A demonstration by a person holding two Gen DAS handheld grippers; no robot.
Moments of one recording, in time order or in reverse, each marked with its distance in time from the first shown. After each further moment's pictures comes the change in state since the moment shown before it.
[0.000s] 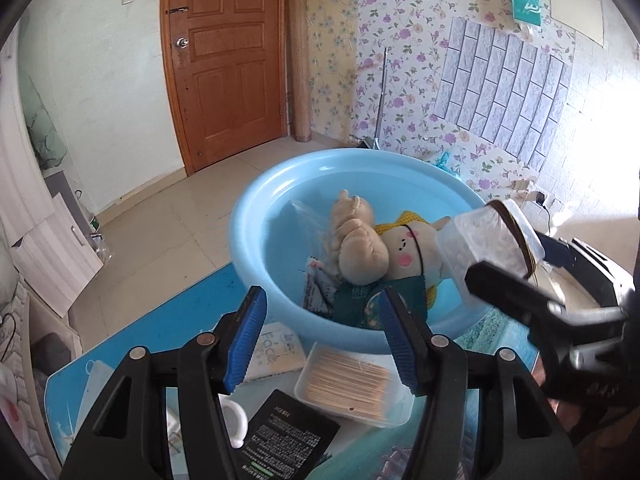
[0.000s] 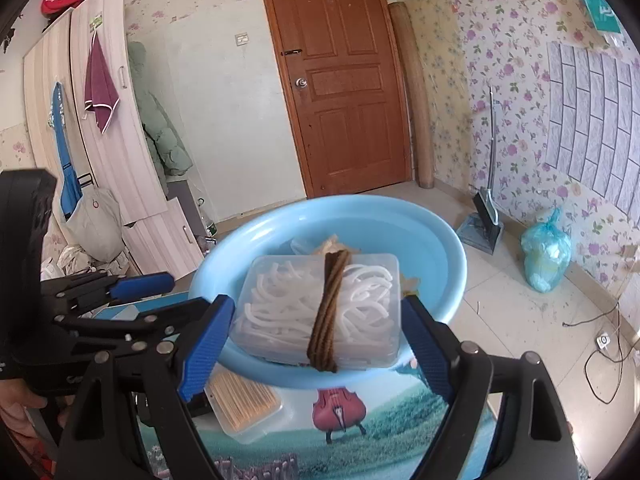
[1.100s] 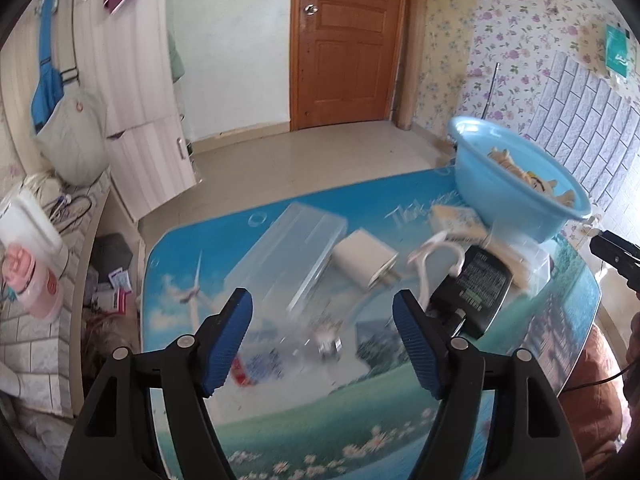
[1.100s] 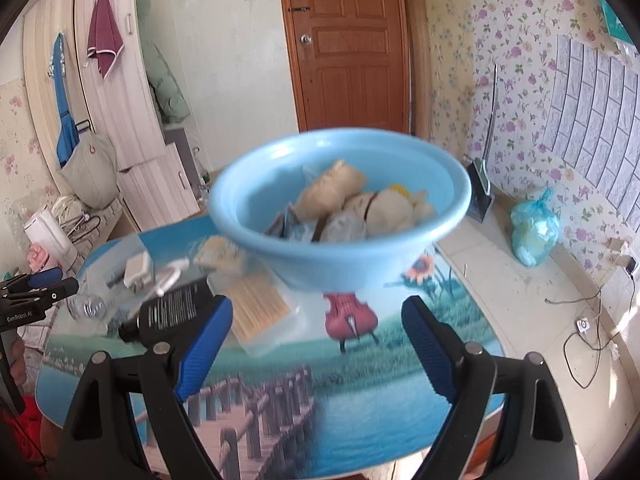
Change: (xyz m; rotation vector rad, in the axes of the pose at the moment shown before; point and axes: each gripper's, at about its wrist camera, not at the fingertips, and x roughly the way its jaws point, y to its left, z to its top) left arm -0.085 0.138 -0.140 -0.269 0.057 0.238; right arm -0.021 0.027 -0.052 -0.052 0.177 -0.060
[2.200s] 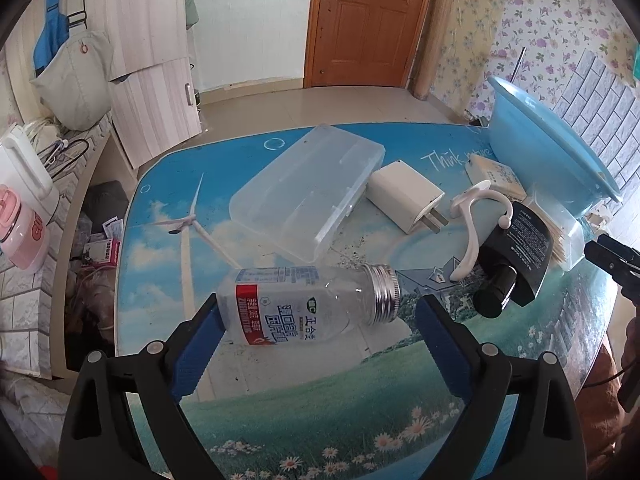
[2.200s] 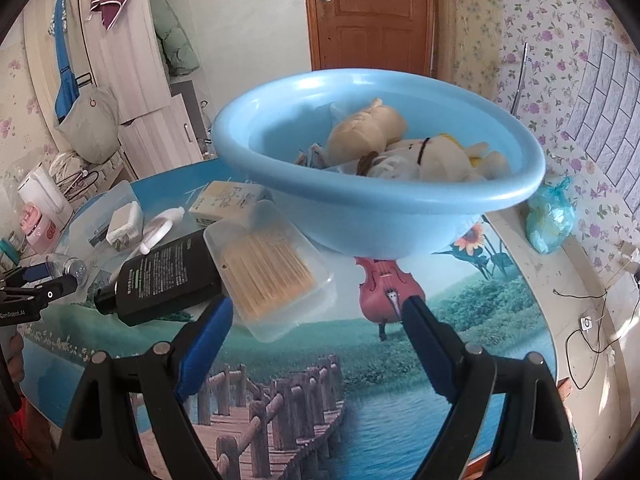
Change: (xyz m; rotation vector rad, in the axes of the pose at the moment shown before) left arm 0.040 0.014 -0.026 -0.077 0.139 -0.002; right arm 0.056 0.025 -0.011 -0.075 0.144 0.019
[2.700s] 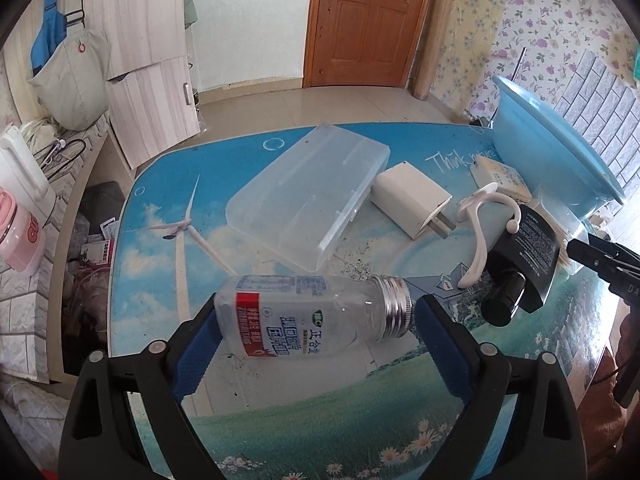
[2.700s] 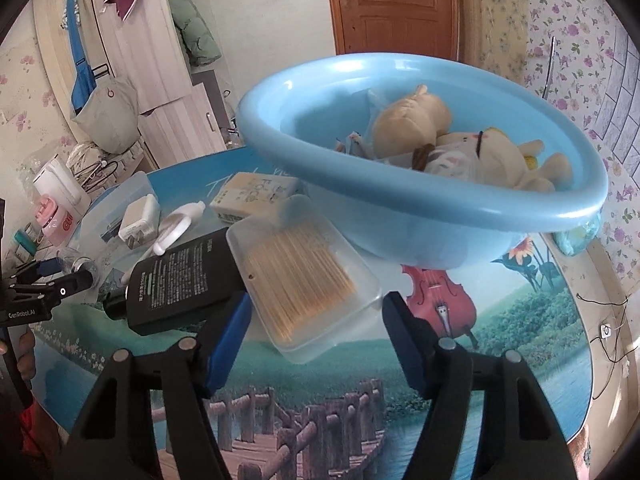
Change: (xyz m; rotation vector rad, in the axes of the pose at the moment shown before) left arm 0.004 0.004 0.003 0.002 -0.010 -0.009; right arm 0.018 0.010 0.004 -0.023 0.032 0.087
